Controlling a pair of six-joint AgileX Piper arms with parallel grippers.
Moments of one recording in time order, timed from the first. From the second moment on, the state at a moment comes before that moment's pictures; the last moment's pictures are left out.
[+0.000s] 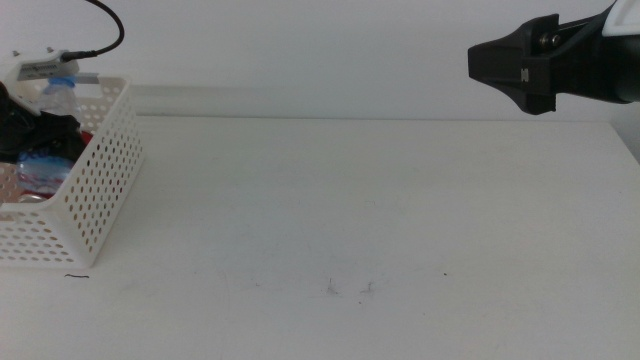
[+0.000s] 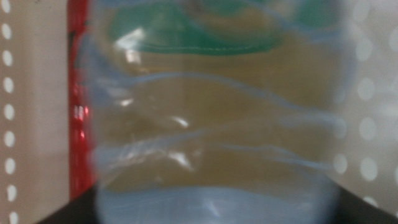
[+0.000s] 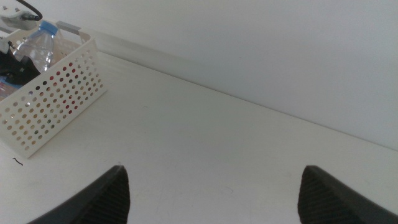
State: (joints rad) left arm 0.32 2.01 -1.60 -0.43 0.96 0.58; right arm 0.52 1.11 -1.16 0.01 0.58 0.05
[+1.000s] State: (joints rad) left arm -0.15 0.88 -1.00 -0.31 0.50 0.37; right arm 0.52 1.11 -1.16 0.01 0.58 0.05
